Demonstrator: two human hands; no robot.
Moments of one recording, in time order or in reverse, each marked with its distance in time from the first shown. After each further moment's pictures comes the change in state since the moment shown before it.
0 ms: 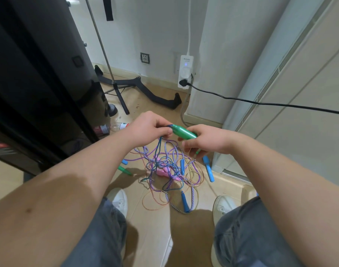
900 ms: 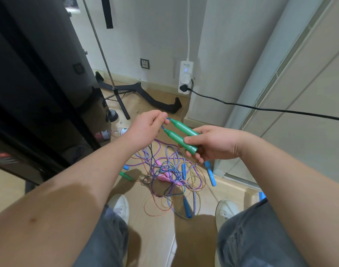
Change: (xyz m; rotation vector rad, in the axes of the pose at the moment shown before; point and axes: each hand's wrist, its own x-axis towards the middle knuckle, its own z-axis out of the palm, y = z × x) left_hand 0.004 0.004 0.000 -0.219 0.255 0.003; right_hand -0.017 -0.009 -0.010 0.475 -0.214 0.003
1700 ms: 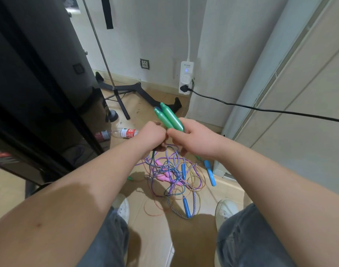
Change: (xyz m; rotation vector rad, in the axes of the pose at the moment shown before) left_hand -0.001 0.015 0.024 -0.286 -0.084 -0.531; right_hand 0.012 -0.018 0.043 -0.471 0.399 -0.311
